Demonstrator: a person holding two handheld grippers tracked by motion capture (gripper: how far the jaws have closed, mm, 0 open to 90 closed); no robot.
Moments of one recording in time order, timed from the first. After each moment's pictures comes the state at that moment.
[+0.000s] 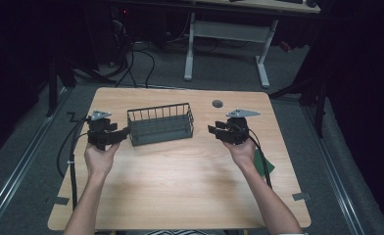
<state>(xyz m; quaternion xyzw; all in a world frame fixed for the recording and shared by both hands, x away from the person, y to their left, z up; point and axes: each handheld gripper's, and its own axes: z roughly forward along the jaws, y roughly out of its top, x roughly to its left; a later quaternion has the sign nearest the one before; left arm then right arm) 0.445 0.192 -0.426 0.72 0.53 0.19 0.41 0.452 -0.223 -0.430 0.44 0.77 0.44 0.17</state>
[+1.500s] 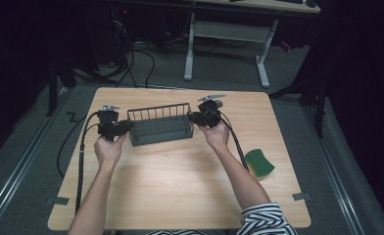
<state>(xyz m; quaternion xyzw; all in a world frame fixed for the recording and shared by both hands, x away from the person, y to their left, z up) 0.486 0.182 -0.450 0.72 0.55 0.16 0.39 0.526 -0.155 -0.446 0.46 0.79 0.39 0.14</state>
